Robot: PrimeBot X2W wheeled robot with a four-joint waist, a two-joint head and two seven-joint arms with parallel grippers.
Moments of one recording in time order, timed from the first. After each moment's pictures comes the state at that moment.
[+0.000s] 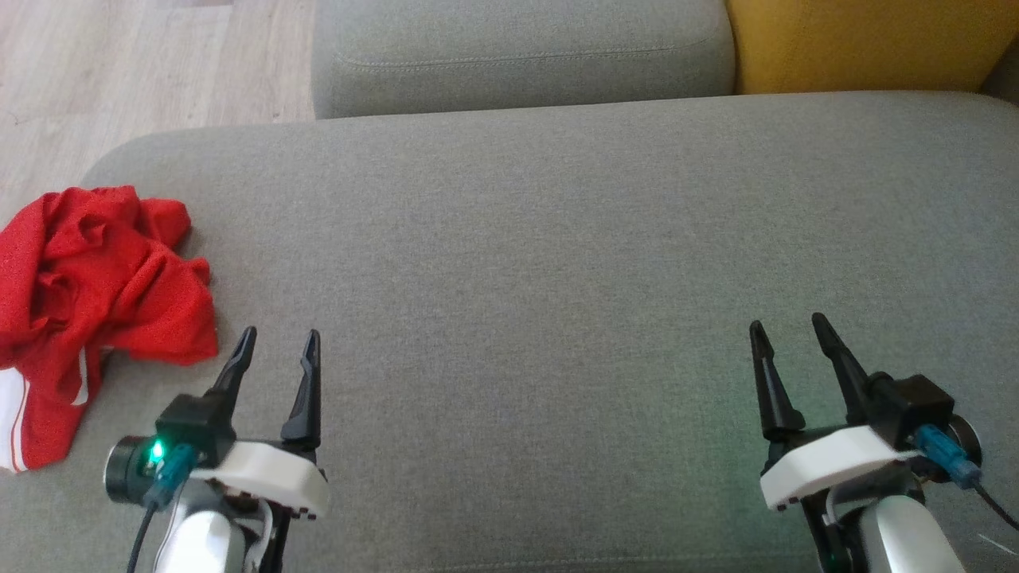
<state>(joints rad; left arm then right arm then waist) -0.07 0.10 -0.12 0.27 -0.10 -0.05 -0.25 -0.03 -0.05 0.05 0.20 0.10 0.13 -0.10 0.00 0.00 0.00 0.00</state>
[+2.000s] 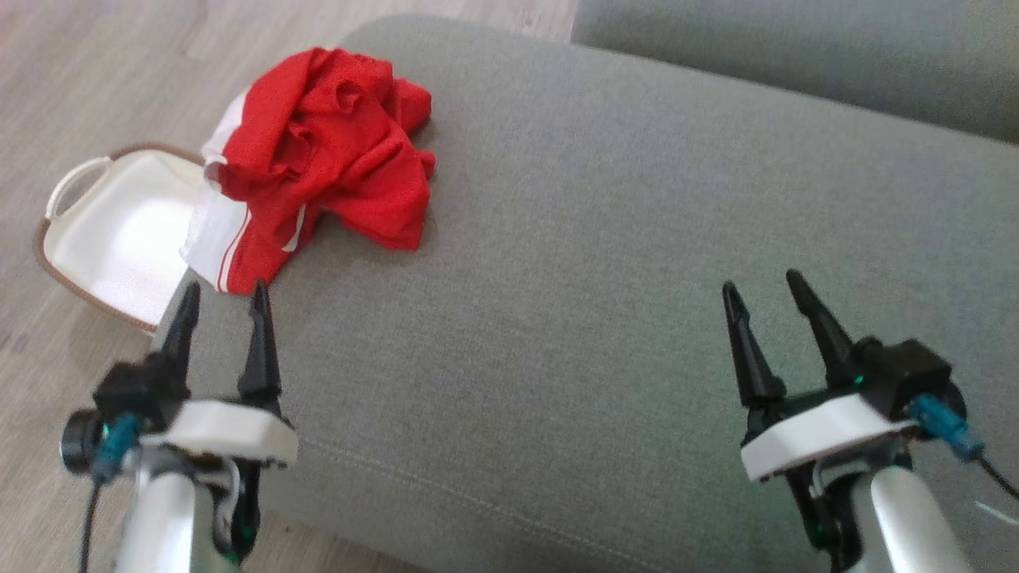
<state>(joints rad) -0.12 0.07 -0.01 0.24 -0.11 -0.04 -0.25 -0.05 -0.05 0.12 0.07 0.15 0.13 -0.04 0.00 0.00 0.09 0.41</state>
